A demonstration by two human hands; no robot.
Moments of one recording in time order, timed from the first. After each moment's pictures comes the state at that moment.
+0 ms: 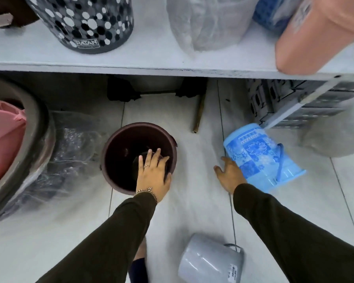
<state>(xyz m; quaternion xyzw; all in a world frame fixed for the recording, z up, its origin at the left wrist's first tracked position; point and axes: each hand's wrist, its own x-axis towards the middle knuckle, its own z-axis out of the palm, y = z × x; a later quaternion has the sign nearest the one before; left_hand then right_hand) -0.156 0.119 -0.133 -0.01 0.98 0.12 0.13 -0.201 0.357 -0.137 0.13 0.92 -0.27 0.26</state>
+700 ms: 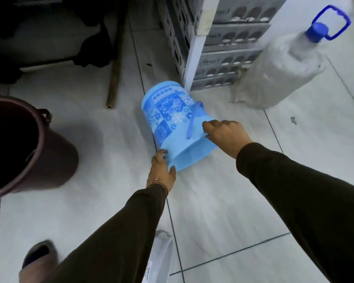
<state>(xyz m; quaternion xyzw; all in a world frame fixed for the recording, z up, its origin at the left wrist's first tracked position) -0.137 0.457 -0.283 -0.10 0.86 0.45 0.22 -0.210 0.674 -0.220 -0.20 0.97 0.12 0.03</state>
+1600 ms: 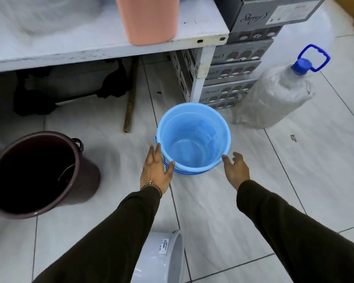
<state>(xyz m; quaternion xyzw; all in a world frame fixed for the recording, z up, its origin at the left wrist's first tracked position) -0.179 0.422 -0.180 -0.06 0.92 0.36 0.17 -0.166 0.656 -0.172 0.38 0.80 -0.45 0.12</state>
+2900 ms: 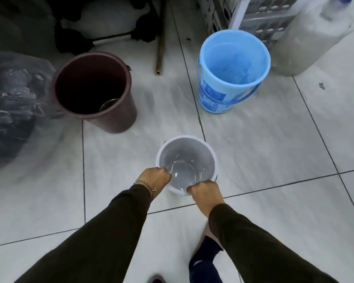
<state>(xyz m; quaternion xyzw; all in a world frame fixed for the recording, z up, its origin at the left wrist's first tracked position) 0.087 0.247 -0.193 0.29 0.89 -0.10 0.33 0.149 0.417 -0.229 -0.15 0.95 0.04 0.25</state>
